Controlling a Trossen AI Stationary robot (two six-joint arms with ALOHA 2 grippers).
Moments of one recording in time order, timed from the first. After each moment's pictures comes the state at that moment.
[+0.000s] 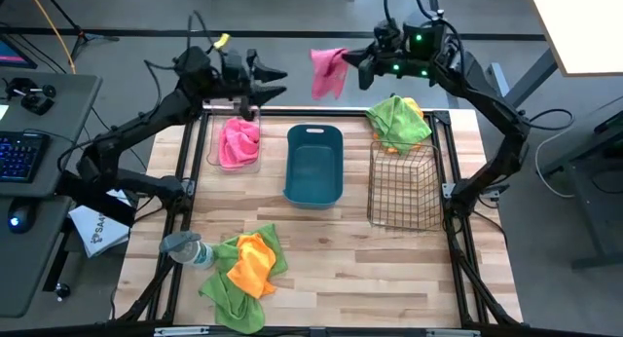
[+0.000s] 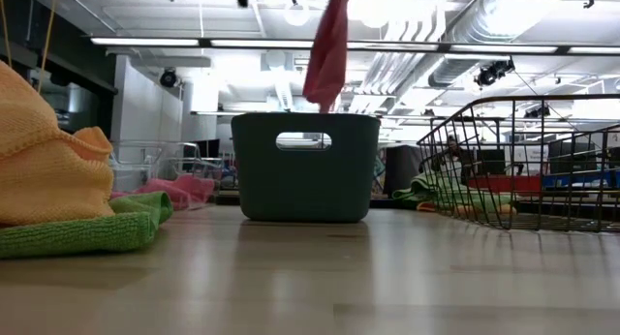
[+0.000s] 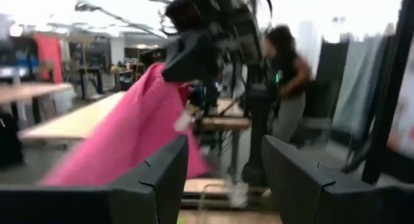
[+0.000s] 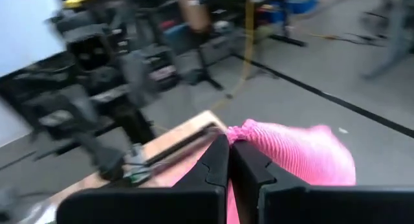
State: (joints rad) left arm 0.67 1.28 1.22 0.21 0.65 -0.06; right arm -0.54 1.58 2.02 -0.68 -0.18 0.22
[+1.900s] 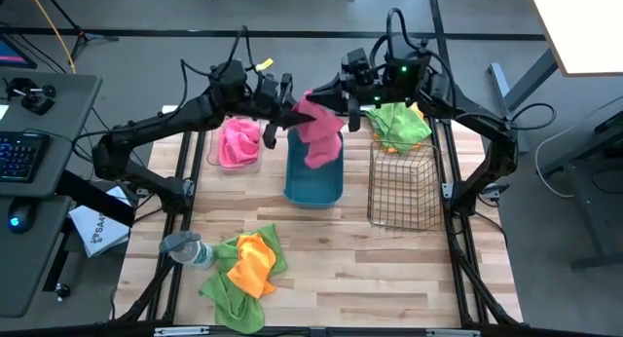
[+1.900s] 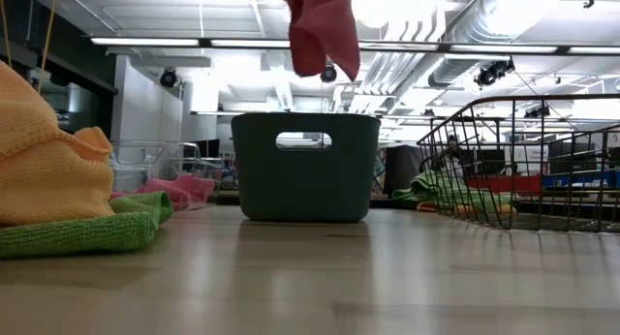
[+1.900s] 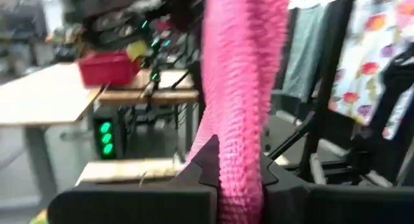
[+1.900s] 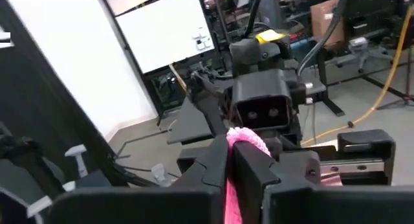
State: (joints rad) left arm 0.44 1.40 1.35 0.05 0.60 -0.02; right arm -0.28 1.64 2.03 -0.44 -0.35 0.29
